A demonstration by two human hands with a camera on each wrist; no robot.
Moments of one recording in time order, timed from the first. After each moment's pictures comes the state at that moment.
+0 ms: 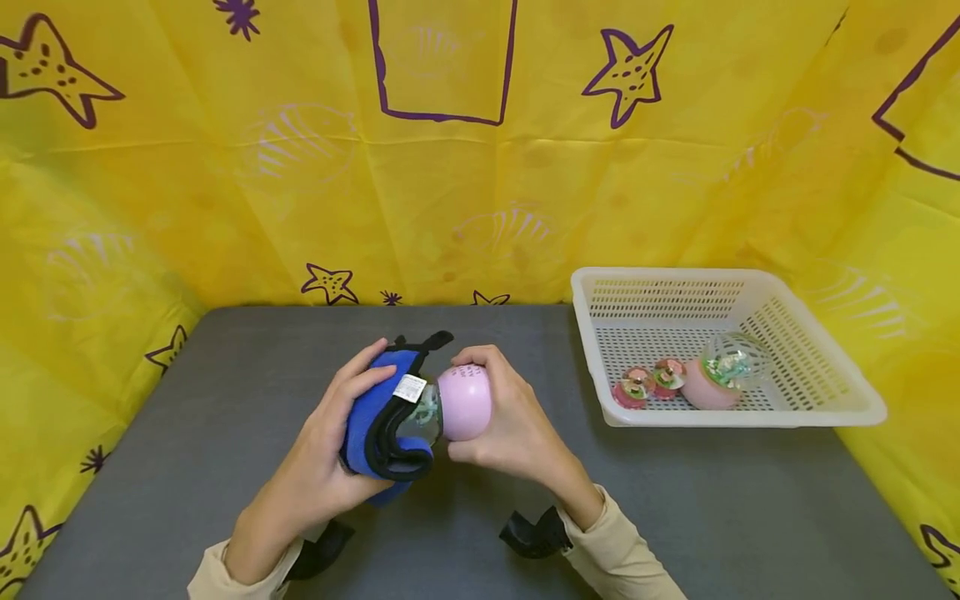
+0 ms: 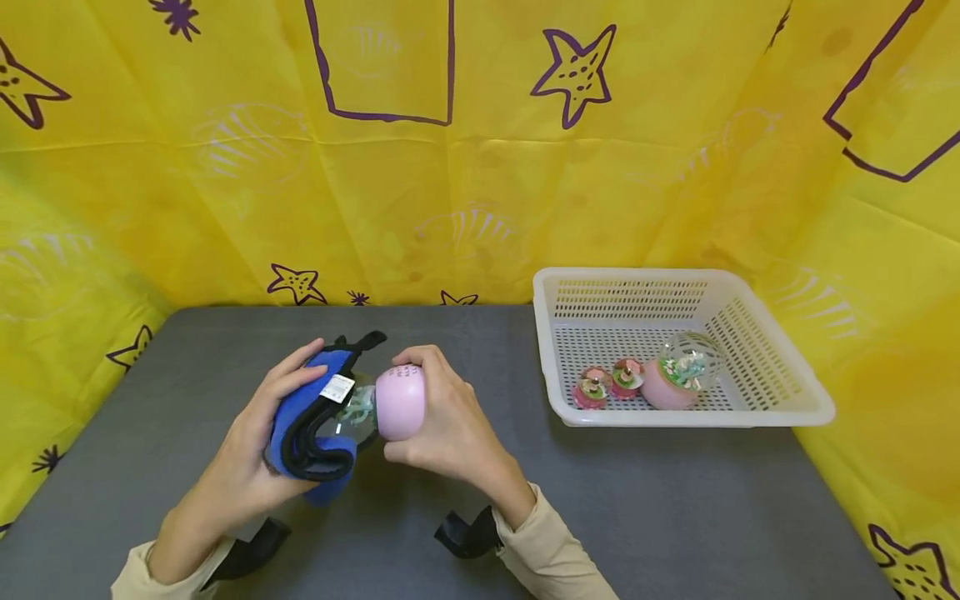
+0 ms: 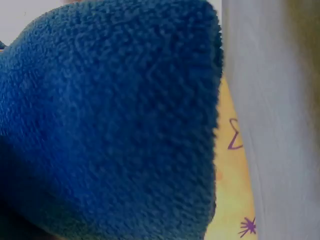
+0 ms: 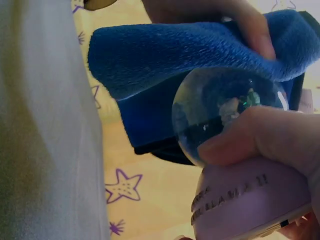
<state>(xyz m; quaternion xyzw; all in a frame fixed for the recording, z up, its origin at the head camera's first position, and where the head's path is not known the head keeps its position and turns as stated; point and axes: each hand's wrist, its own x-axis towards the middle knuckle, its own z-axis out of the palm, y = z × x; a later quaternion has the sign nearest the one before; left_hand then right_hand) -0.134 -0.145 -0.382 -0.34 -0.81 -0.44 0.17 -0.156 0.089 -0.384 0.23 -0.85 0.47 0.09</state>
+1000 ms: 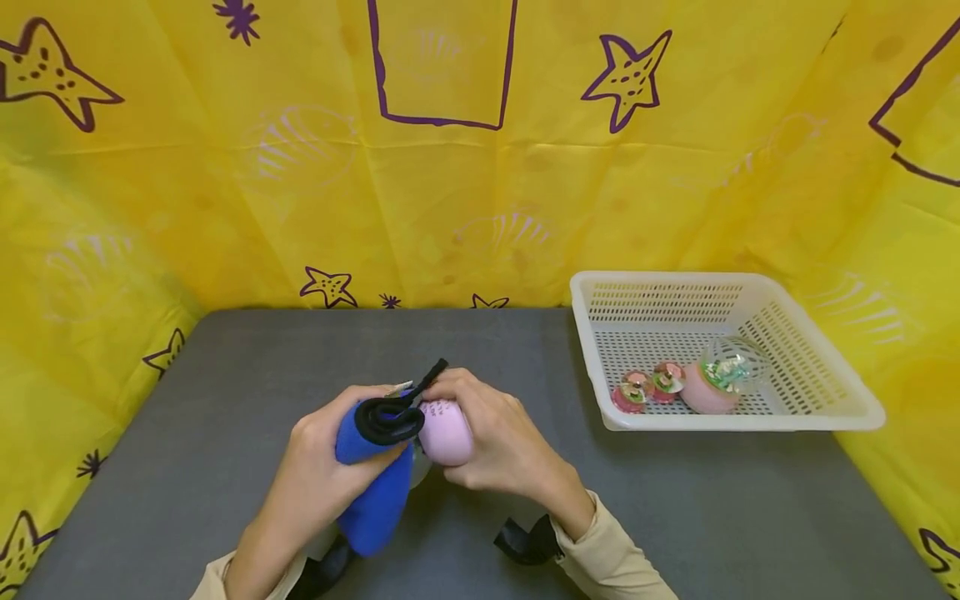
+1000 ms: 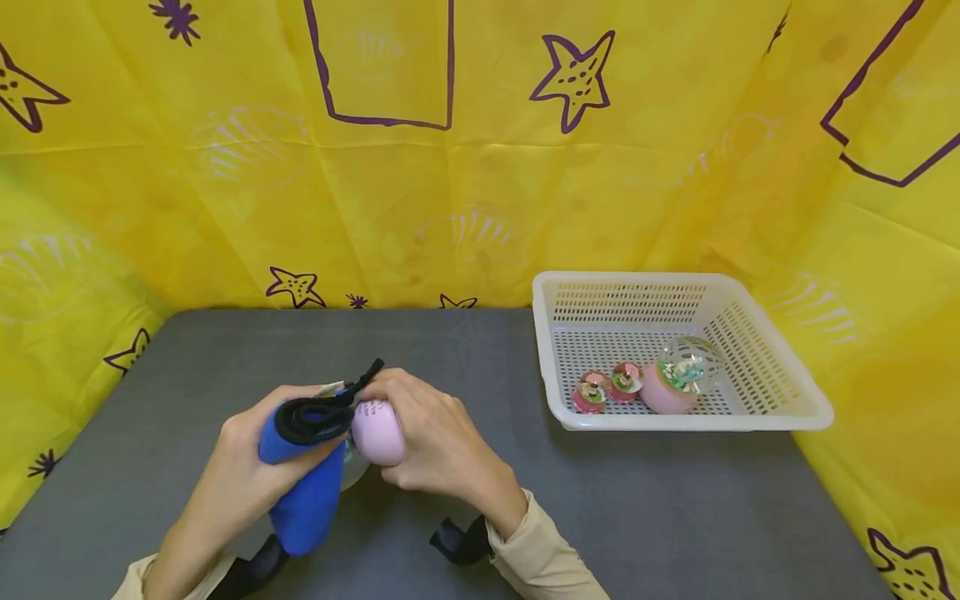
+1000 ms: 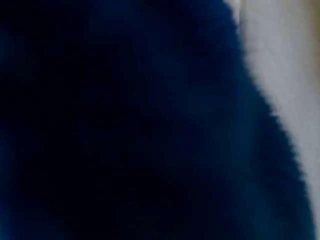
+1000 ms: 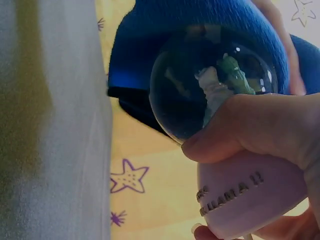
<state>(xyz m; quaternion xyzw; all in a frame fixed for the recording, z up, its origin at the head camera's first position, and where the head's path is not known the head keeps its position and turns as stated) -0.124 -0.132 -0.373 -0.21 -0.86 -0.42 0.20 -0.157 0.086 -0.389 0.40 -0.84 0.32 0.18</state>
